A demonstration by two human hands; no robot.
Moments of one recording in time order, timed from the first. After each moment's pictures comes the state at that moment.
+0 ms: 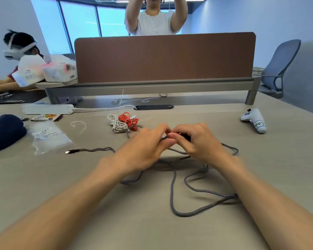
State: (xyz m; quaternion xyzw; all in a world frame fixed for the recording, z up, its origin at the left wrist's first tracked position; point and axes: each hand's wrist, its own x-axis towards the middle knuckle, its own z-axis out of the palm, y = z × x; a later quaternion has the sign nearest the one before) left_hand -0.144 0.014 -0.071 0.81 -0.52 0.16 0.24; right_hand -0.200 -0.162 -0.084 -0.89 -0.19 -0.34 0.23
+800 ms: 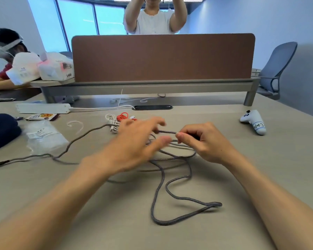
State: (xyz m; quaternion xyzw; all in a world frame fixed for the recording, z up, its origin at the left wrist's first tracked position) left_hand -0.141 0.033 -0.056 0.82 -0.49 0.17 0.23; right_hand -0.210 -0.176 -0.074 -0.90 -0.17 -0.27 0.31
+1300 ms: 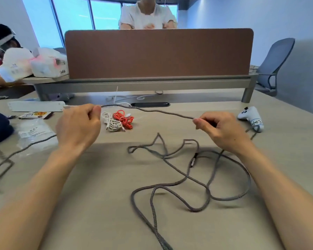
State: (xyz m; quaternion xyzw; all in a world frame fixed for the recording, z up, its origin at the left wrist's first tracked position) left_hand -0.071 0.082 -0.064 0.87 -0.15 0.37 0.27; right_hand -0.210 -0.218 -0.071 -0.90 -0.08 -0.34 0.26
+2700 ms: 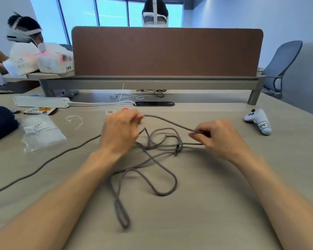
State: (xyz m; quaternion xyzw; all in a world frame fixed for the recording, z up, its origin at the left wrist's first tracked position) left_hand -0.077 0.035 -0.087 0.80 -0.36 0.37 0.31; right_hand -0.202 -0.202 -0.082 -0.95 0.00 -0.27 0.15
